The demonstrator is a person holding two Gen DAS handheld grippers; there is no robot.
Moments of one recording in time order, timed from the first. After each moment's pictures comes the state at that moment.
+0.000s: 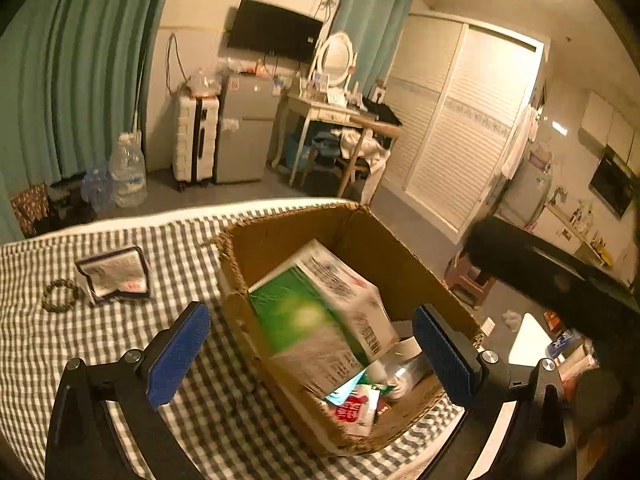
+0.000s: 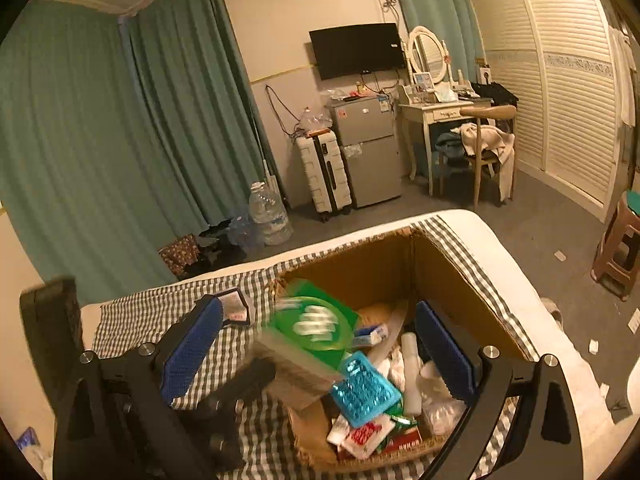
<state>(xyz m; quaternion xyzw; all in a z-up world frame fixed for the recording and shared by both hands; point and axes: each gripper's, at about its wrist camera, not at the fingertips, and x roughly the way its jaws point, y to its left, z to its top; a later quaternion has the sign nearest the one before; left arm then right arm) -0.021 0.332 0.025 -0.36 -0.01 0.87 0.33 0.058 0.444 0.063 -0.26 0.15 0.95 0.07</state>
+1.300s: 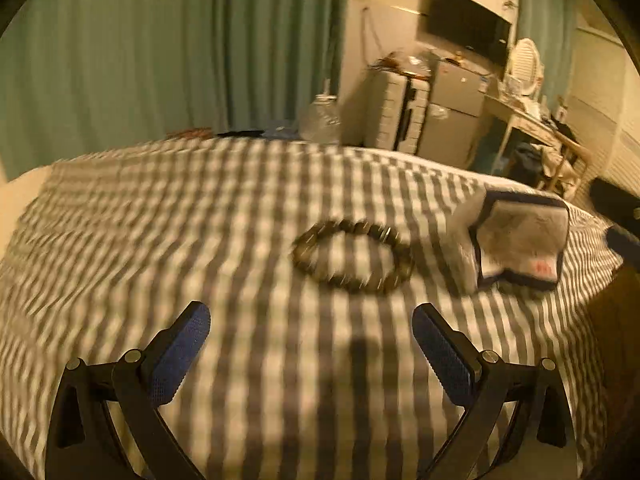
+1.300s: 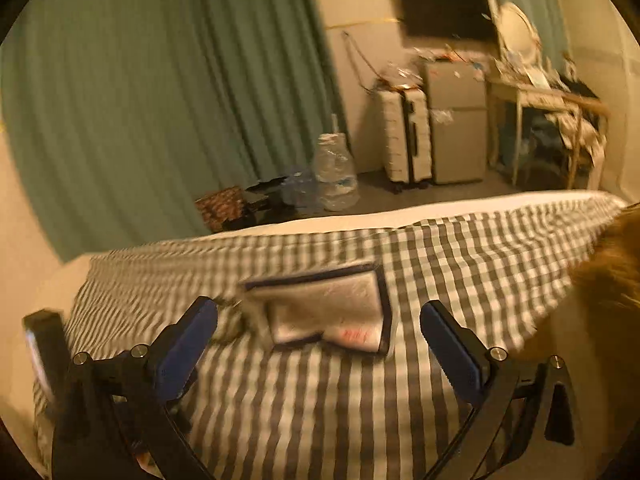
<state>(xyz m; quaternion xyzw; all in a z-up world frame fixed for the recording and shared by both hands) -0.211 0.096 -0.169 -0.37 -0.03 0.93 0.04 -0.197 0.275 -0.120 -0.30 0.11 0.95 -0.03</state>
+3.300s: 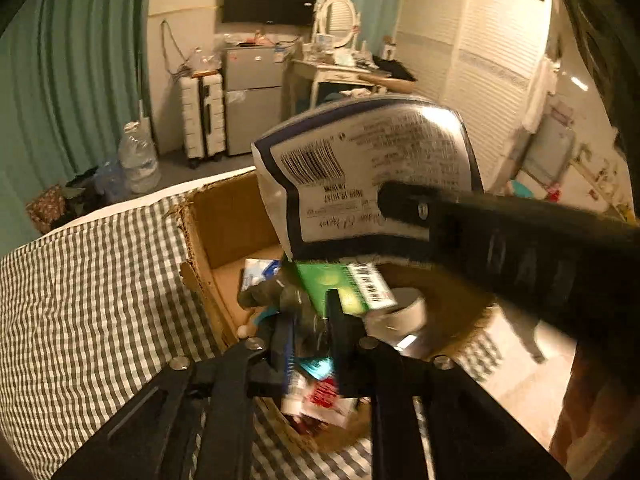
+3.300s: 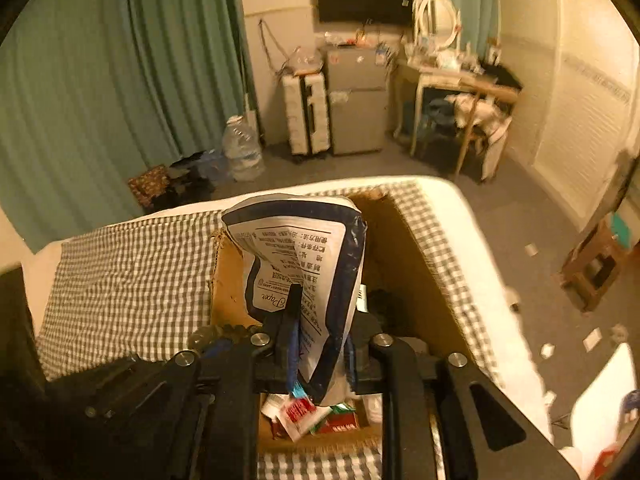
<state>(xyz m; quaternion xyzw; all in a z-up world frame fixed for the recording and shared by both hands) -0.014 0.410 0.012 -0.39 0.06 0.87 0.28 -0.011 0.476 0.033 -0.39 0.09 0.91 0.07</state>
